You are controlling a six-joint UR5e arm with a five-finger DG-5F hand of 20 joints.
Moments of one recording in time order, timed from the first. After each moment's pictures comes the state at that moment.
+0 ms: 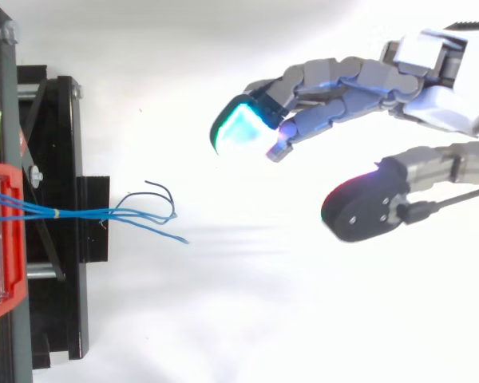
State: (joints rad) arm 0.16 -2.01 -1.57 -2.73 -1.15 -0.13
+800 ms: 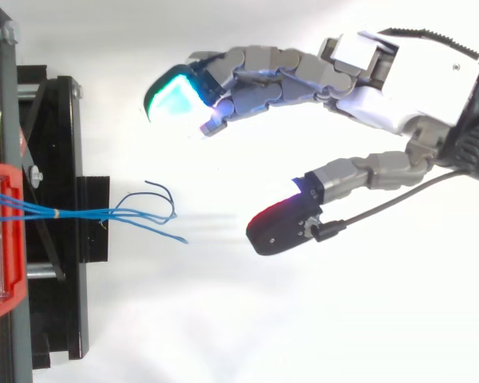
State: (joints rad) arm 0.16 -2.14 -1.53 -2.48 -1.08 -0.22
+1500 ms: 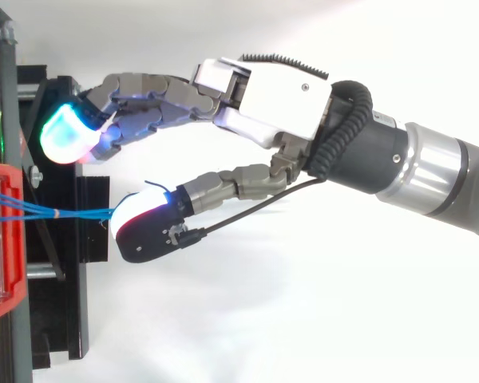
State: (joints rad) arm 0.14 -2.38 -1.22 -2.56 -1.14 -0.18
